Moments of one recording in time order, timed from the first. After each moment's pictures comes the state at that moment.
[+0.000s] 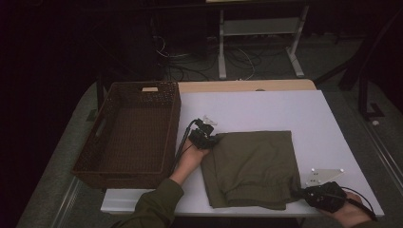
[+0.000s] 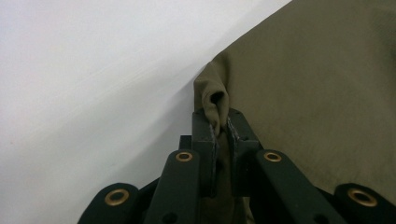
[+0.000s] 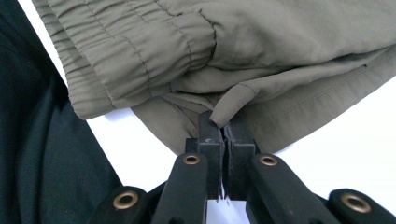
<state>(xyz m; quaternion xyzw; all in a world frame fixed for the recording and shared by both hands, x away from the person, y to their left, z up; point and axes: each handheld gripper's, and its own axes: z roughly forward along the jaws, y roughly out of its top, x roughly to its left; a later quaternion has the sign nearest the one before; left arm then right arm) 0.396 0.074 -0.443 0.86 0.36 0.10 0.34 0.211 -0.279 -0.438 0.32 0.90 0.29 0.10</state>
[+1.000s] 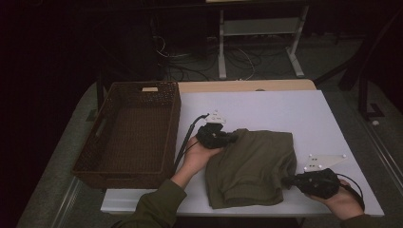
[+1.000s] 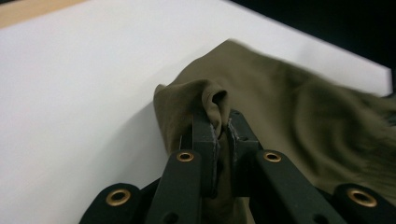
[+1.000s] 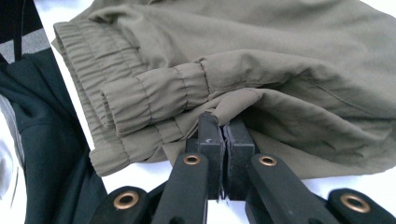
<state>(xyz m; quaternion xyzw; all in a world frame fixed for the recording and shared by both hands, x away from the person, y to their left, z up) 0.365 0.052 -0.389 0.84 0.25 0.03 0.49 0.234 -0.266 -0.411 0.31 0.86 0.39 0.08</state>
